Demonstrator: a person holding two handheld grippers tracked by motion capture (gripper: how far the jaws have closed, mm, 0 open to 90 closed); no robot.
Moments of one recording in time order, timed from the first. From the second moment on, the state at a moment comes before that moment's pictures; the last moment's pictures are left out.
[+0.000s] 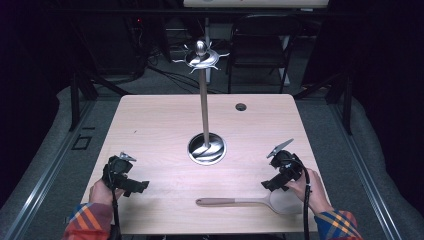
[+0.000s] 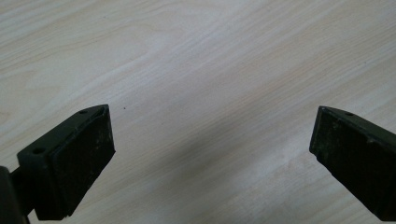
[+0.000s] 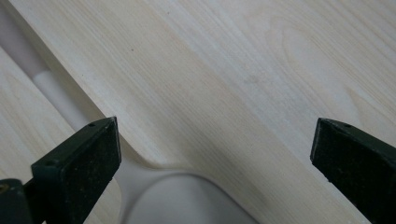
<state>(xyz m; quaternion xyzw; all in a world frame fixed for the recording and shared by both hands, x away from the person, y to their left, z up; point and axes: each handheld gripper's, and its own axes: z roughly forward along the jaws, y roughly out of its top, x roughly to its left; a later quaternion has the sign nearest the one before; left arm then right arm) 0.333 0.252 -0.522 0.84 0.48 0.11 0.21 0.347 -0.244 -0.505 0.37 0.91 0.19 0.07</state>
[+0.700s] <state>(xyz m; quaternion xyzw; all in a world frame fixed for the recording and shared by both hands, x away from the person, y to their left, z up) 0.334 0.248 -0.523 0.86 0.46 0.10 0.21 0.346 -0.207 -0.515 0.30 0.94 0.15 0.06</state>
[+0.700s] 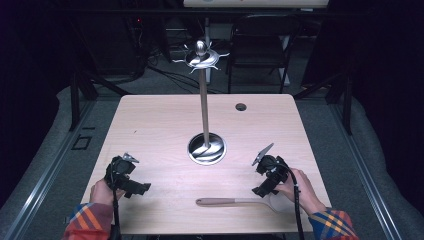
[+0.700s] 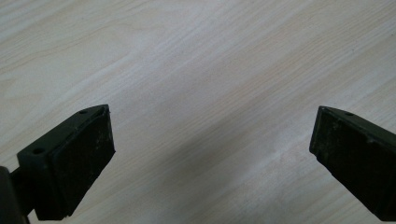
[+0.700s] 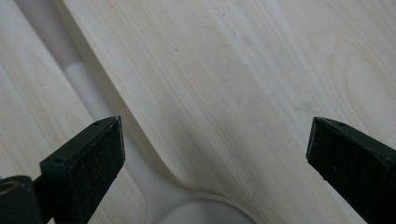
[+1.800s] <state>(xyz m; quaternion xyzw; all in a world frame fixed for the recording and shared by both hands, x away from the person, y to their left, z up) 0.335 0.249 -0.525 0.86 0.45 0.08 0.22 0.324 -0.146 -0.535 0.17 0.98 0.10 0.02</state>
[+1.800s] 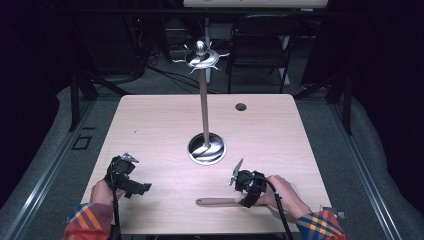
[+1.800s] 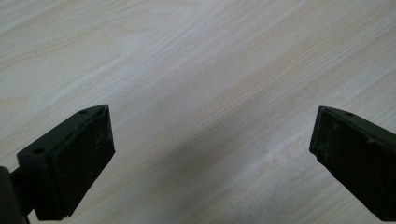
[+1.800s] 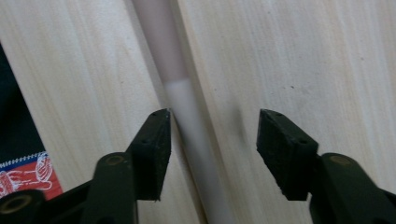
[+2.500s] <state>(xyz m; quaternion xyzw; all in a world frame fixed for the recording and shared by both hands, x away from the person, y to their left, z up) 0.335 0.249 -0.525 0.86 0.45 0.08 0.22 0.317 -0.136 -0.539 0.13 0.99 0.08 0.02</state>
